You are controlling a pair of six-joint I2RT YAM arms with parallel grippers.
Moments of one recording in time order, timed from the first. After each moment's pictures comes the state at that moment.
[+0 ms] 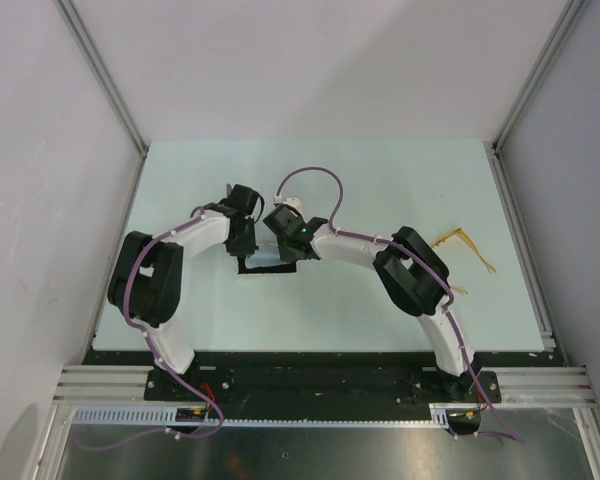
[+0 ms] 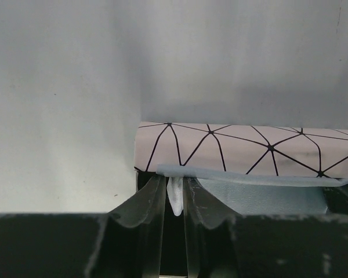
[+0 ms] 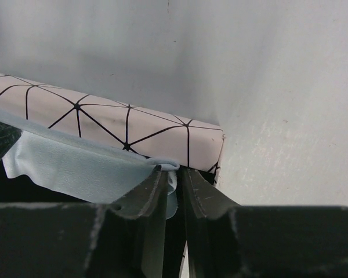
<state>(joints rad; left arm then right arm) -0.35 1.76 1.12 -0.55 -0.17 -0.42 0.89 2.18 1.64 -0.41 0.27 0.58</state>
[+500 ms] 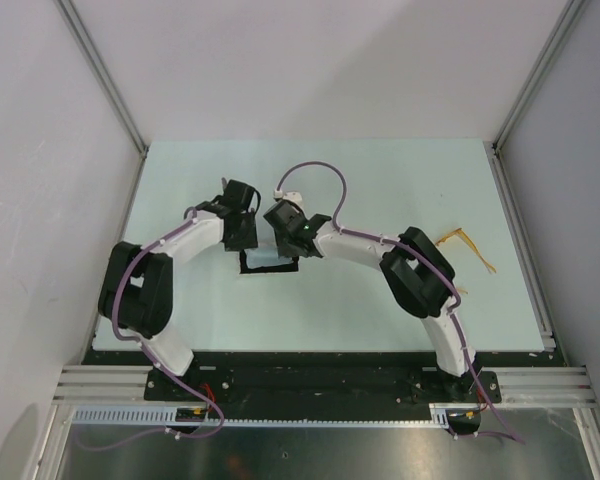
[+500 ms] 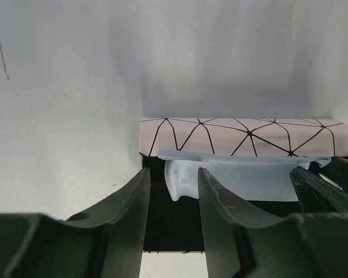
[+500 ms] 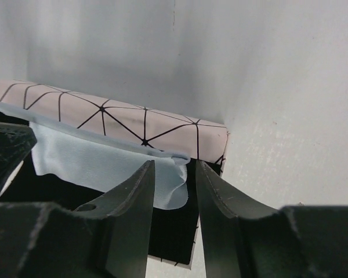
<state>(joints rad) -0.35 1.68 1.12 -0.55 -0.16 -0.43 0.89 2.15 1.64 -0.41 0.28 0.57</state>
